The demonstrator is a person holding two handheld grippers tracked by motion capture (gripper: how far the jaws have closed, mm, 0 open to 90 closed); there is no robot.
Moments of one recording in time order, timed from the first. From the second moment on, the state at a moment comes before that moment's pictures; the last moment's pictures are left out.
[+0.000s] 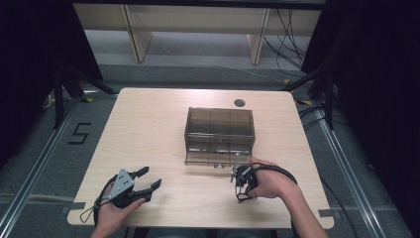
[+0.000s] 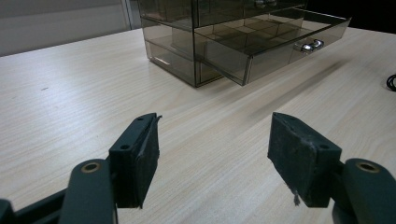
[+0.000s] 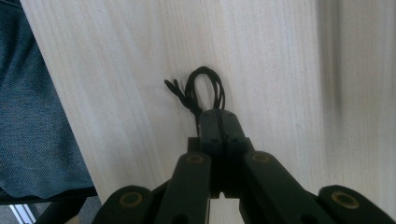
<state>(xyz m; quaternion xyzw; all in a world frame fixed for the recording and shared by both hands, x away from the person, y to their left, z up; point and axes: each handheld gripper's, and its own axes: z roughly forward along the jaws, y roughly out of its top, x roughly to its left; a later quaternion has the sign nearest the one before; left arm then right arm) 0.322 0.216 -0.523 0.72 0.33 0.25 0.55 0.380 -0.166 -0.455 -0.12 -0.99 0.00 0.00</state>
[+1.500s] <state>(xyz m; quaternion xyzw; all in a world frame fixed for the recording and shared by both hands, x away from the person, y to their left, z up) 0.322 0.216 -0.523 0.72 0.33 0.25 0.55 0.383 -0.168 -0.473 -0.13 -0.99 0.01 0.04</state>
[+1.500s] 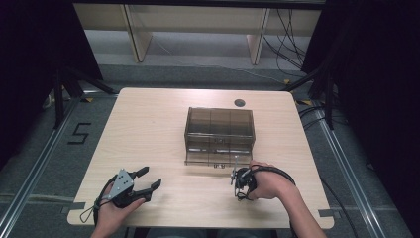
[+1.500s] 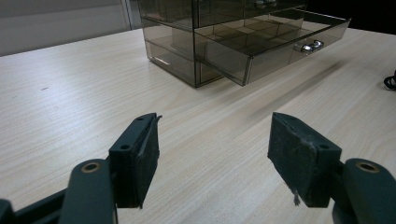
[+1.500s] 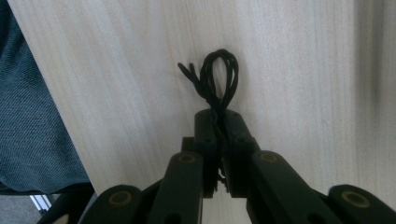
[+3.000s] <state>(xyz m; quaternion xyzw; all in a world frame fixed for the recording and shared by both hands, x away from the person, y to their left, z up) 0.322 0.216 -0.523 0.72 0.34 0.25 0.55 0.390 -0.169 -0.434 -0.15 -0.99 0.02 0.02</state>
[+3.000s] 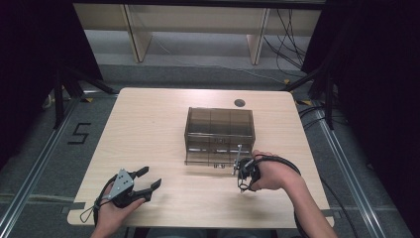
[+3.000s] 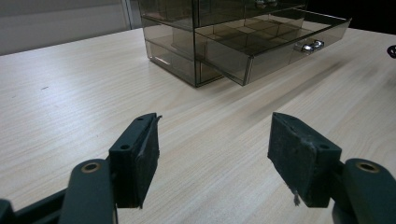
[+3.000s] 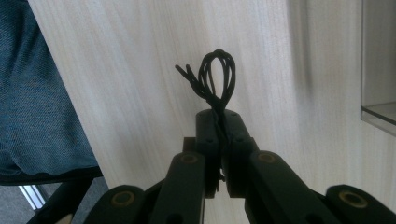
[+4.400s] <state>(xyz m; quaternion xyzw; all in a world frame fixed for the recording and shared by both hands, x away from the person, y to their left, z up) 0.322 0.217 -0.524 0.72 0.34 0.24 0.55 0.411 -0.169 -0.404 -0.13 -0.99 0.02 0.00</state>
